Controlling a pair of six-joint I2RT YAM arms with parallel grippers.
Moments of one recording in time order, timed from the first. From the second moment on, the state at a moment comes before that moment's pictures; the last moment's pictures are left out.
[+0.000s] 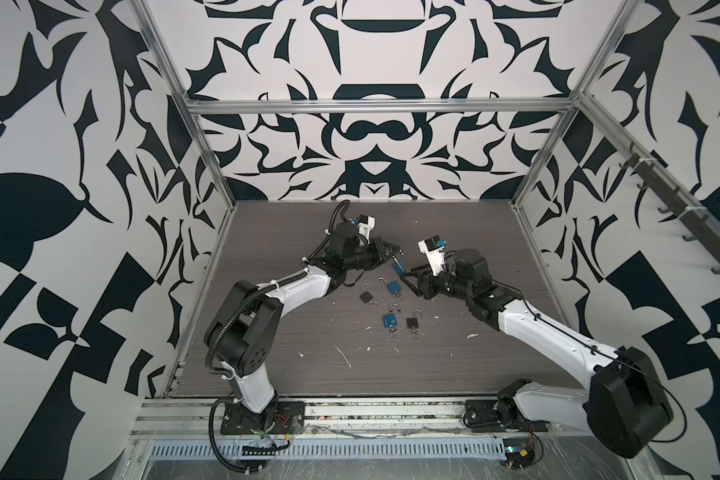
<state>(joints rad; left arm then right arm) -0.61 1.73 1.11 0.33 0.54 -1.02 0.49 1.23 0.74 0.03 -0.41 0.23</state>
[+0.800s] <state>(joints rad) -0.64 1.72 1.16 0.27 0.54 -1.02 0.49 1.32 0.80 0.09 -0.36 0.17</state>
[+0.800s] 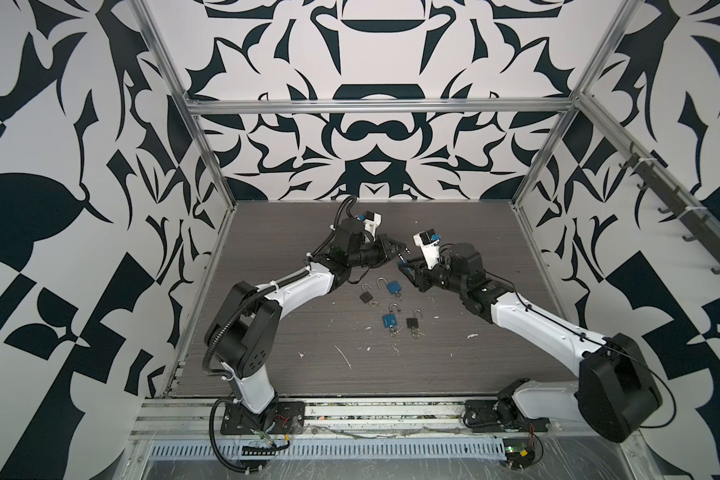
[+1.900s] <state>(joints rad) -0.49 1.50 1.07 0.24 0.62 -0.77 0.40 1.34 0.89 -0.17 -0.68 0.21</state>
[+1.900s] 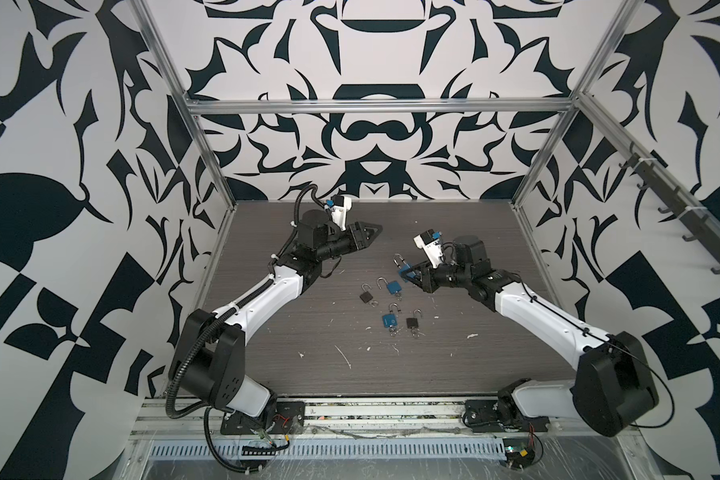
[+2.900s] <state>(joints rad) -0.46 1.58 0.94 0.54 1.06 -0.77 0.38 1.38 0.89 -0.04 -1.04 0.45</state>
